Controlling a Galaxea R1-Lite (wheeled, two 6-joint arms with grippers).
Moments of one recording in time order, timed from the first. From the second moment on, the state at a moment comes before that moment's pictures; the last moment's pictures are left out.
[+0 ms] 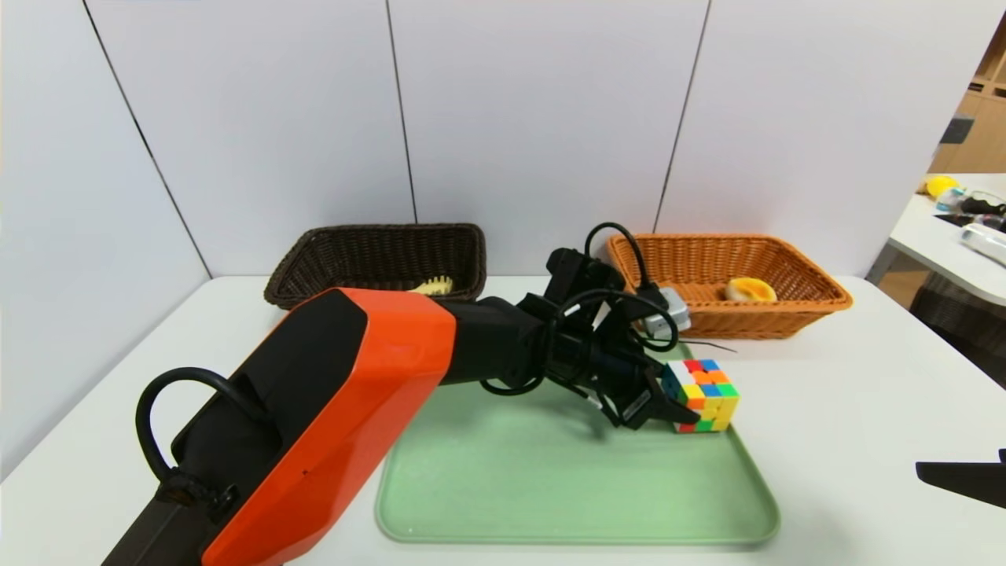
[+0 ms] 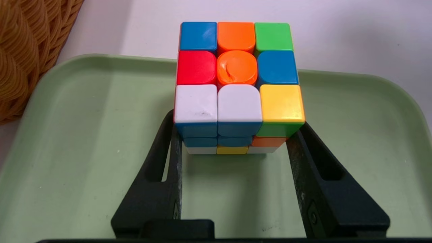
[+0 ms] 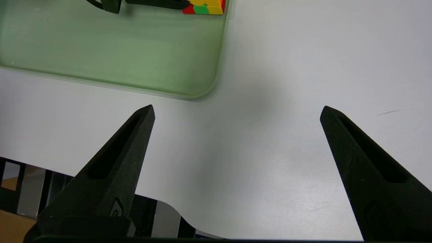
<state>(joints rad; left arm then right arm) -0.80 2.49 -1.98 0.02 -0.68 0.36 0.05 1.01 -0.92 0.69 0.22 0.02</state>
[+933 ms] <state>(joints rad) -0.66 2.25 -1.89 0.08 -0.68 0.37 0.05 1.01 -0.92 0.69 0.22 0.02</state>
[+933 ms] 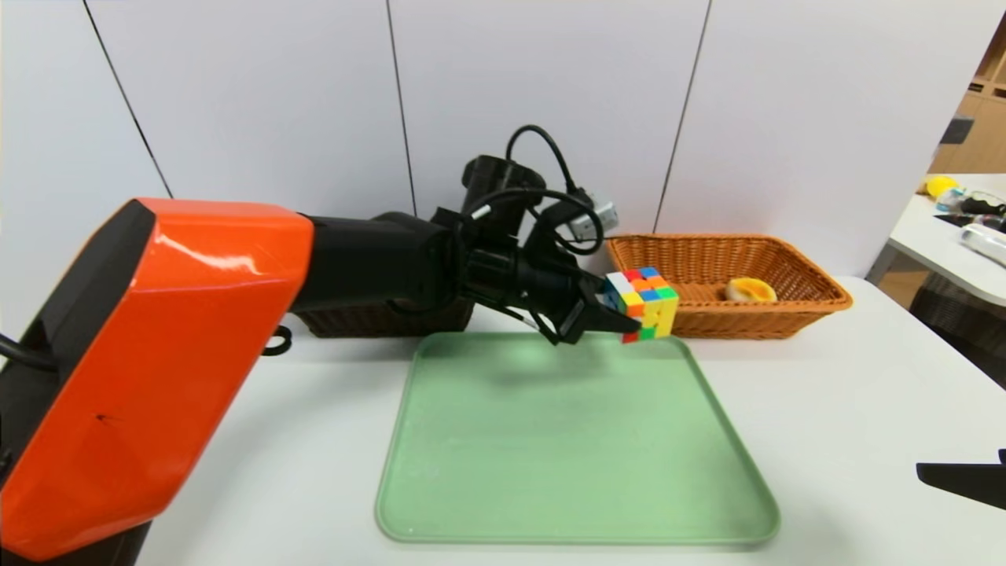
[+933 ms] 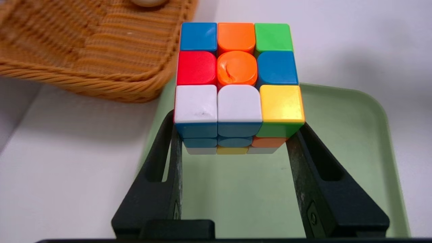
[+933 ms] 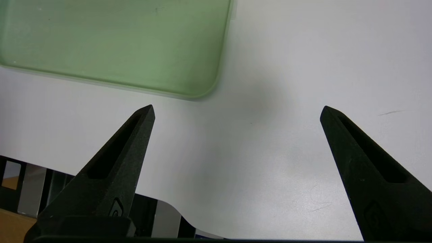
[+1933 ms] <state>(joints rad) -0.11 2.16 -1.94 0.31 -0.68 0.51 0.05 1.01 -0.91 0.67 0.24 0.02</state>
